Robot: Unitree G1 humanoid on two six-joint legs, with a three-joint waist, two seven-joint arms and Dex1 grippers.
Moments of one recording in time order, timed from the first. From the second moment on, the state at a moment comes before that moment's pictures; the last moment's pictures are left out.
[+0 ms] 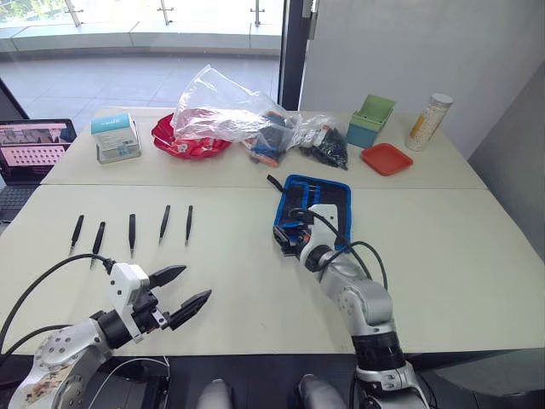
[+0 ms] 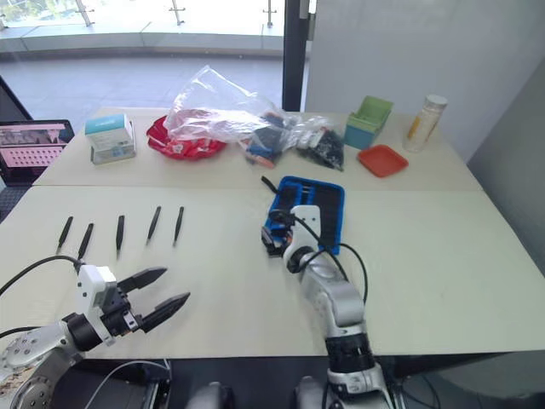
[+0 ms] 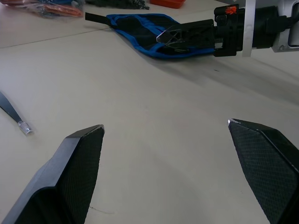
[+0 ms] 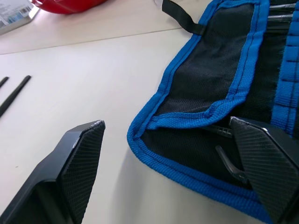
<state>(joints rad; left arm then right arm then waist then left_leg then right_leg) 0.27 0.59 0.31 -0.43 -0.58 0.32 -0.83 -0.44 0.07 0.05 -0.05 0.27 0.67 0.03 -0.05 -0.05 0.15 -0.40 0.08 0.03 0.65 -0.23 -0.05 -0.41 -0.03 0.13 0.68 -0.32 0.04</state>
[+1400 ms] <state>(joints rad) 0.25 0.56 0.33 -0.37 -0.55 0.29 -0.78 -0.47 0.07 0.01 -0.02 0.29 0.61 0.09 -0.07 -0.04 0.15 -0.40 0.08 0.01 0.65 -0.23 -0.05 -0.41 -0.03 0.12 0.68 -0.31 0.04</state>
